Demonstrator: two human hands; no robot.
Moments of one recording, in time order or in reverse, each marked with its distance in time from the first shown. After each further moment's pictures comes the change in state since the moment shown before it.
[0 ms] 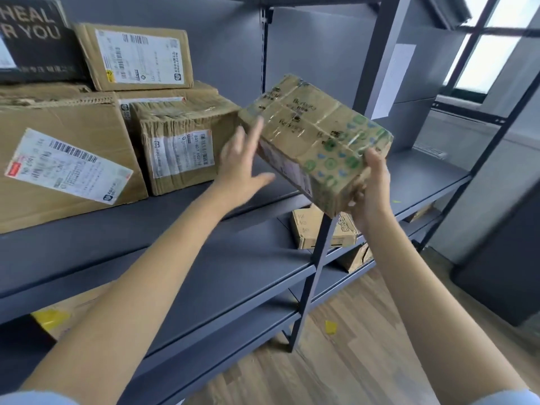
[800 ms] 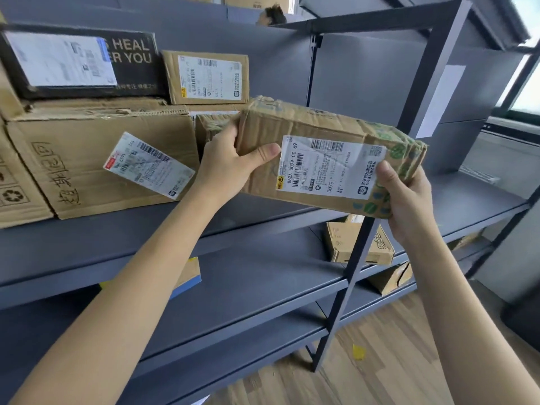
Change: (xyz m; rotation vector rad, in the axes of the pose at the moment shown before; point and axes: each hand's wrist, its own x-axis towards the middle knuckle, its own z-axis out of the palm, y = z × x) left_hand -0.062 0.017 -0.093 -0.285 0.363 -0.061; right_hand -0.044 -0.016 0.016 -0.097 -0.379 -0.403
